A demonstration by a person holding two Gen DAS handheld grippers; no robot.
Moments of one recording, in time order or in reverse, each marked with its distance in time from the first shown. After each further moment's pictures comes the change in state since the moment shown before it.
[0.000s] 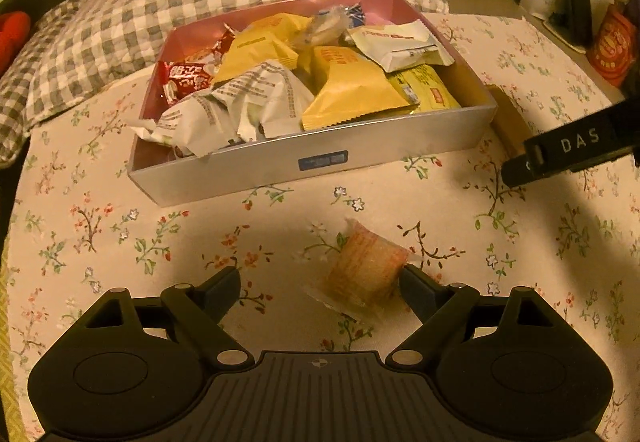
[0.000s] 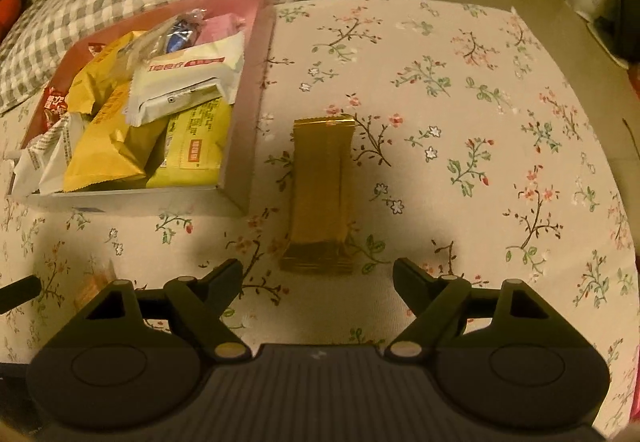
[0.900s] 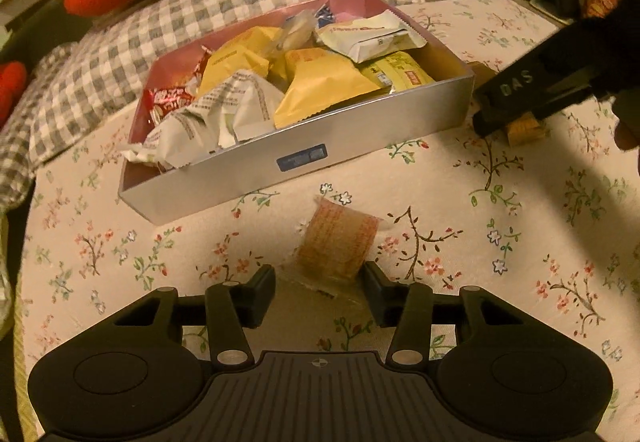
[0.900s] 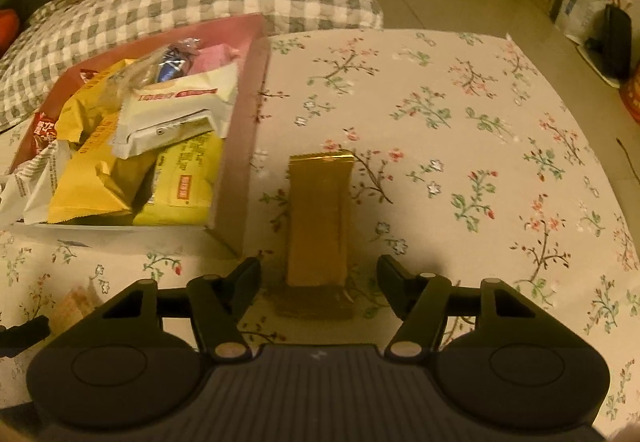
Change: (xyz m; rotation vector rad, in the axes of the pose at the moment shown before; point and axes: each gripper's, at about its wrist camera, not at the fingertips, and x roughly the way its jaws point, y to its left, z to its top) left arm 0.002 -0.024 -0.016 0.145 -0.064 0.080; right arm 0.012 0.008 0.002 -0.007 -0.137 -0.035
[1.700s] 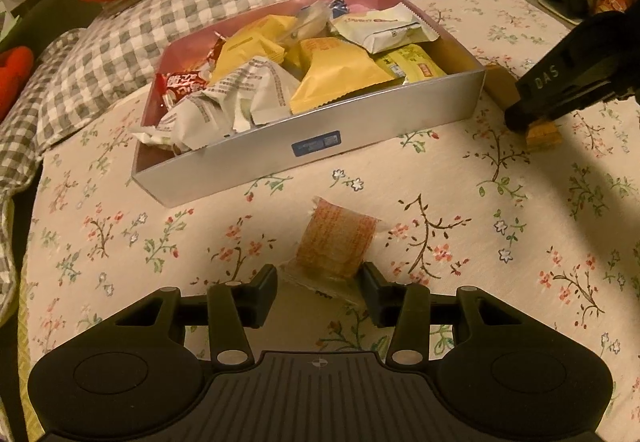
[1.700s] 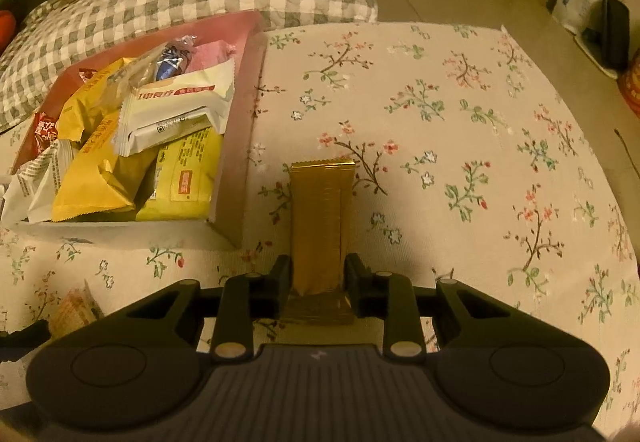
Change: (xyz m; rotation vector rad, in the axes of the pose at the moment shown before) left arm -0.004 0.007 -0.003 -0.043 0.041 0.002; right arm -0.007 -0.007 -0.001 0.052 0.048 0.007
